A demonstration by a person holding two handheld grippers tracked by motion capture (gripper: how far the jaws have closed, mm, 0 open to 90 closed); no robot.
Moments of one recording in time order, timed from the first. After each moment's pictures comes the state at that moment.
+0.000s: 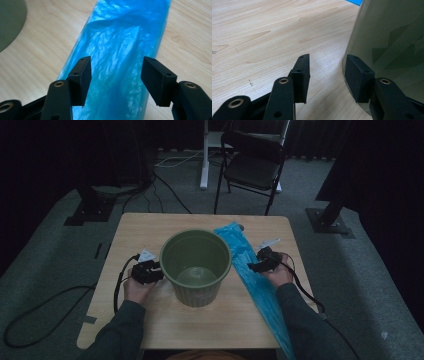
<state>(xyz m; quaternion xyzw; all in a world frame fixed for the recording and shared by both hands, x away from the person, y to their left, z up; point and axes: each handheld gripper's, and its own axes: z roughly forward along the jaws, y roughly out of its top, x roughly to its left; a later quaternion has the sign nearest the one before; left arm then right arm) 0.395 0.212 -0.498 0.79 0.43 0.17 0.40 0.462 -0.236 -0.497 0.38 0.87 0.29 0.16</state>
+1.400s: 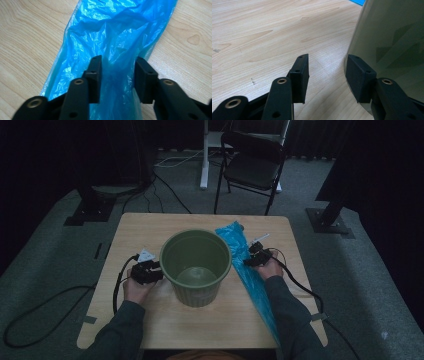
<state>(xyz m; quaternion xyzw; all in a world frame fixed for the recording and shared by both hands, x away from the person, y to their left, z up) 0.394 0.214 -0.498 0.79 0.43 0.17 0.40 0.497 -0.215 -0.522 0.42 0.86 0.25 0.12</state>
